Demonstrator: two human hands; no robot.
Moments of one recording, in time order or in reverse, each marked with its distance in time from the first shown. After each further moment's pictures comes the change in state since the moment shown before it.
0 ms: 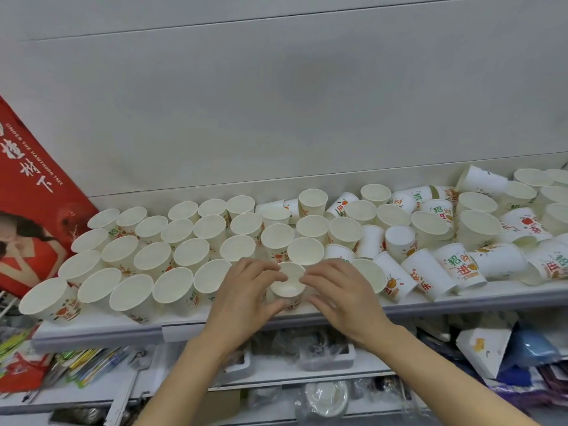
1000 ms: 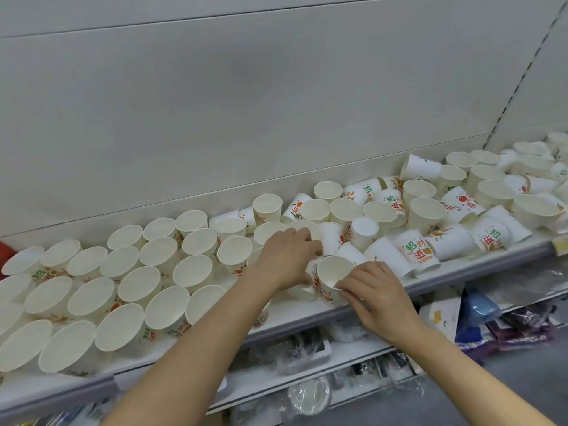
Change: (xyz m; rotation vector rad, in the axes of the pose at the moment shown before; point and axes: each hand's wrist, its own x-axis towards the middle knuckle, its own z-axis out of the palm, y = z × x) left_hand 0.136 0.091 0.032 0.278 -0.551 0.242; right_hand -0.058 0.047 -0.063 -0.216 -0.058 0.180
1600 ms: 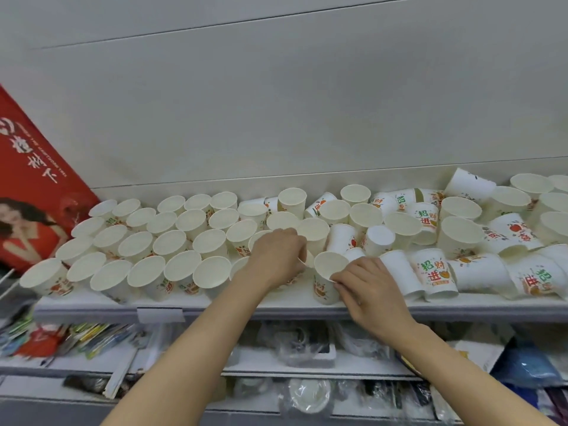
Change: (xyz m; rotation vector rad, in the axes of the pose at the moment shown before) left_hand -0.027 0.027 -0.004 -0.104 0.099 -0.448; right_hand 0.015 0.029 0.005 0.182 0.001 -0.147
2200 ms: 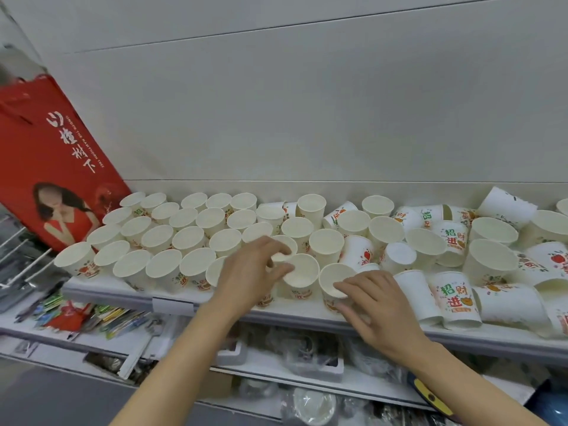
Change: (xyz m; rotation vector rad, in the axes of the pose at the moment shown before) left_hand -0.048 -0.040 0.008 -0.275 0.299 -0.171; right_hand 0.005 0.011 0.007 0.061 0.025 -0.129
